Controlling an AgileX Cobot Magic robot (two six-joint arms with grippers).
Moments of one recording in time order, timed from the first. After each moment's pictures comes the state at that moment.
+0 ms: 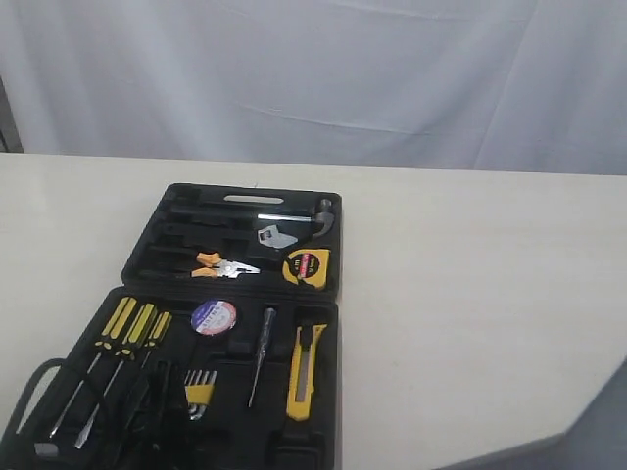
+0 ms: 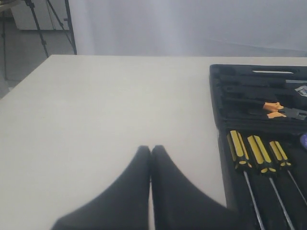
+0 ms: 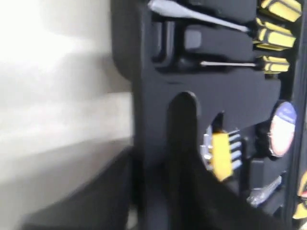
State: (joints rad) left arm 0.07 0.00 0.00 0.01 0.35 0.01; right arm 0.99 2.08 -1.31 -0.97 0.79 0.52
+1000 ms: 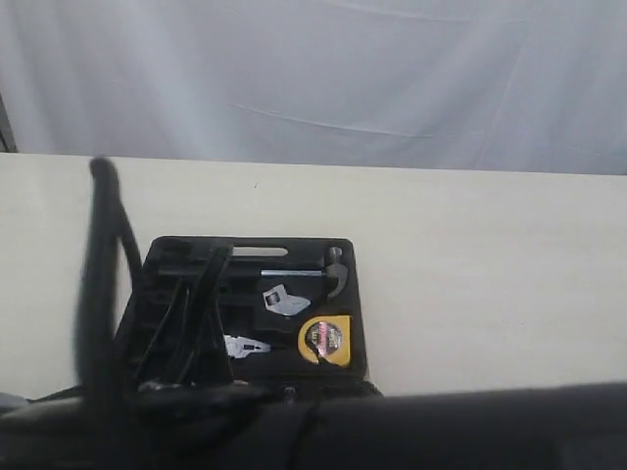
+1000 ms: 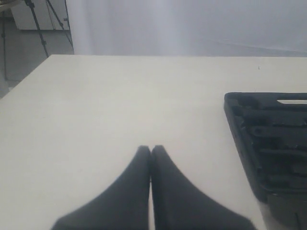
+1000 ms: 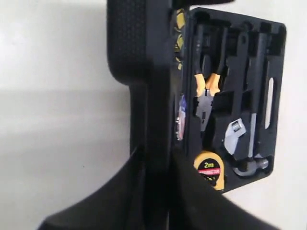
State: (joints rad) left arm 0.07 0.00 0.00 0.01 0.35 0.01; right arm 1.06 1.68 -1.30 -0.64 1.03 0.13
